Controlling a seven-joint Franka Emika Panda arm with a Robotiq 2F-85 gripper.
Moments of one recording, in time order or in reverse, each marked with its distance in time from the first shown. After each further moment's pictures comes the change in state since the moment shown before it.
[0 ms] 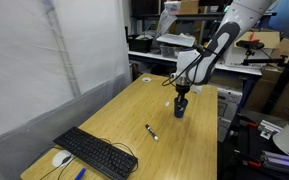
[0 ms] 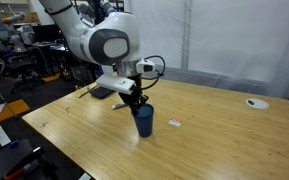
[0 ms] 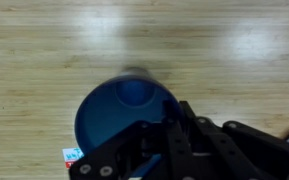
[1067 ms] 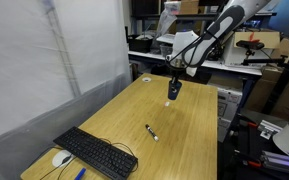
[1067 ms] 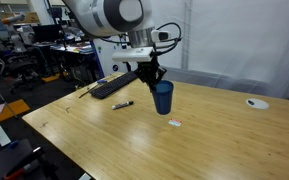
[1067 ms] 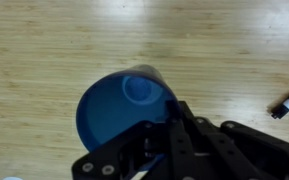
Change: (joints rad) arm 0.002 -0.091 -0.064 0.135 -0.123 -0.117 0.032
